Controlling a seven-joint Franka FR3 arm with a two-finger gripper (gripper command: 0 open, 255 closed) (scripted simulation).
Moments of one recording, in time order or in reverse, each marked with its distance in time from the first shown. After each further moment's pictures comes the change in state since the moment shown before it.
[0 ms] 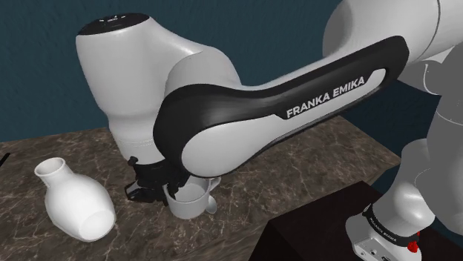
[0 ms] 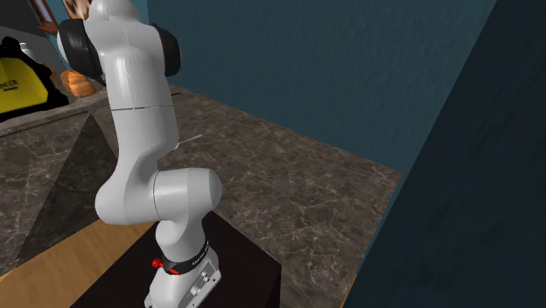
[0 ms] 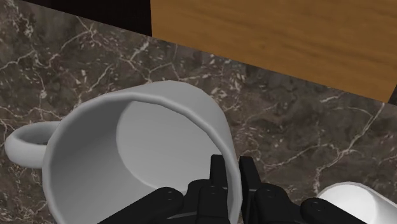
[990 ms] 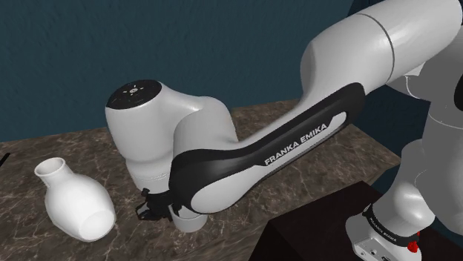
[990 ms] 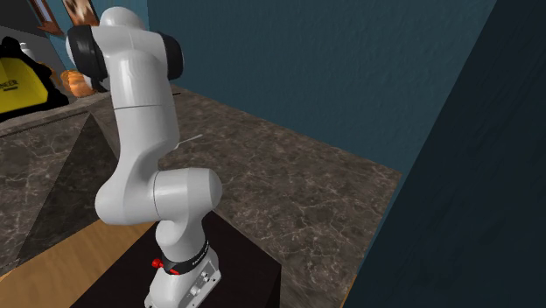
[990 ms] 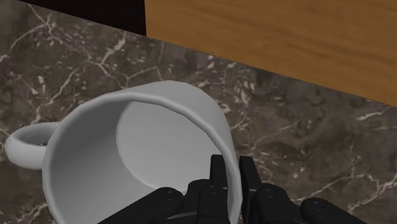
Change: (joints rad) arm 0.002 0.060 -0.017 -0.118 -0.035 0.172 0.025
